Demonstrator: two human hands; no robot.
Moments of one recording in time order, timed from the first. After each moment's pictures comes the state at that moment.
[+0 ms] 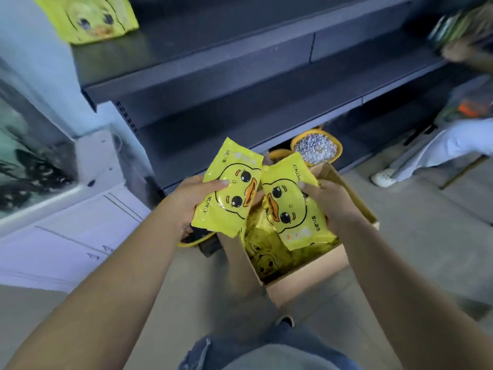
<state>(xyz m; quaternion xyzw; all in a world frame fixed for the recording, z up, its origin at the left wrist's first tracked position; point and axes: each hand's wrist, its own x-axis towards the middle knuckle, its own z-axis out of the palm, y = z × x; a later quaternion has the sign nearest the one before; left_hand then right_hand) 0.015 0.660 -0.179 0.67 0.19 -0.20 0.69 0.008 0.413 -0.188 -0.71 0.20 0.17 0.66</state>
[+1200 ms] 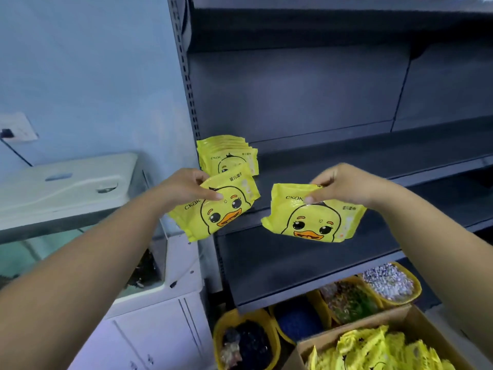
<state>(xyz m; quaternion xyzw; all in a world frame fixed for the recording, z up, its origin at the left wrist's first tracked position) 0.077 0.871 0.040 0.92 0.09 0.03 0.39 0.120 0.584 0.051 -0.89 -0.24 0.10 0.37</state>
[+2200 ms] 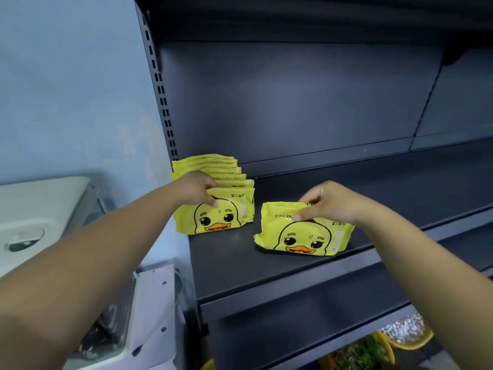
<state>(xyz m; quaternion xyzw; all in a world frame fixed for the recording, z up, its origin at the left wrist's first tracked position) 0.299 0.910 0.032 0.99 0.02 -0.02 0.11 0.302 0.640 0.039 -0.89 -0.25 0.12 0.35</state>
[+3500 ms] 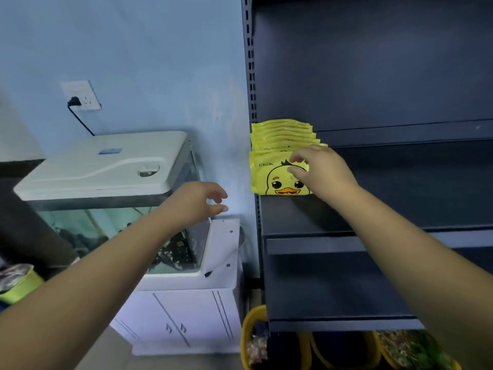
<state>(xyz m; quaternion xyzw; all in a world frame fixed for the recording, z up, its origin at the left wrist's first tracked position) 0.111 0.942 -0.005 0.97 0.15 0.09 0.15 0.259 0.750 0.008 -0.87 -0.39 -0.14 0.25</state>
